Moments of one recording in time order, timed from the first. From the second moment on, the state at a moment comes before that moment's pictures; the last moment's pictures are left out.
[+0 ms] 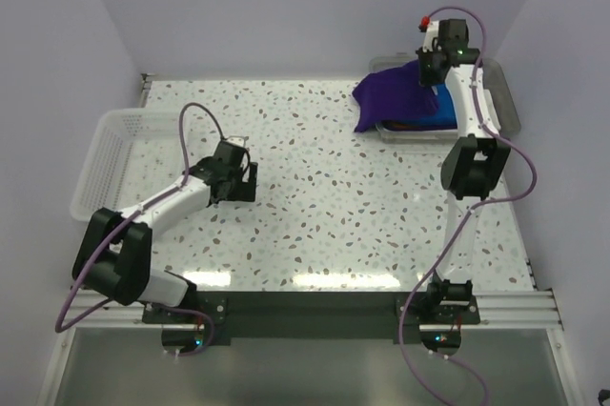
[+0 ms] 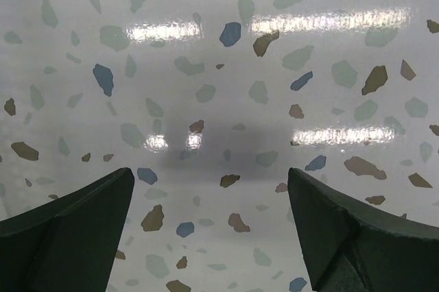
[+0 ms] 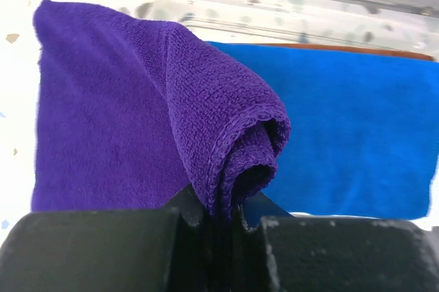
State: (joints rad) left arm -0.40 1.41 0.81 -0.40 -0.27 -0.28; right arm -0.02 2.32 2.40 -0.87 -0.03 -0.15
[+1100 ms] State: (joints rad) left arm -0.40 1.48 0.81 -0.40 -0.26 -0.28; right arm -0.10 2.25 2.38 -0.77 0.06 -0.27
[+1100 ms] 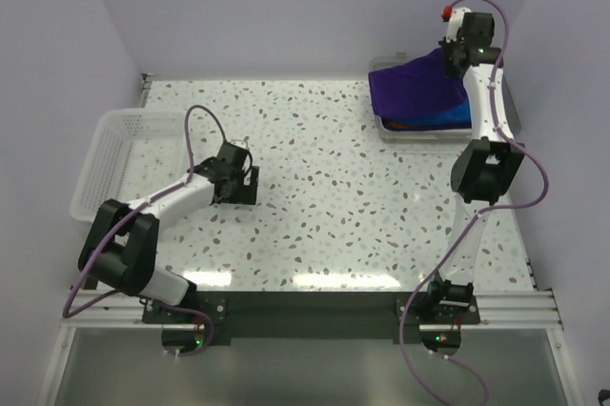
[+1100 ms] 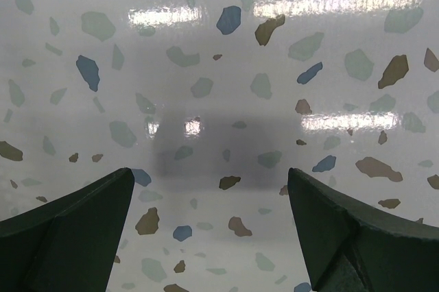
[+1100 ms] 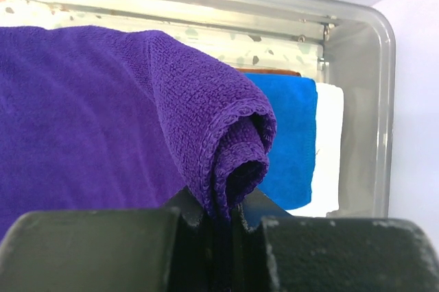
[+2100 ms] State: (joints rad) left arm -0.40 1.52 0.81 -0.40 -0.24 -0.28; right arm -0.11 2.35 2.22 -0.54 0.31 -0.29
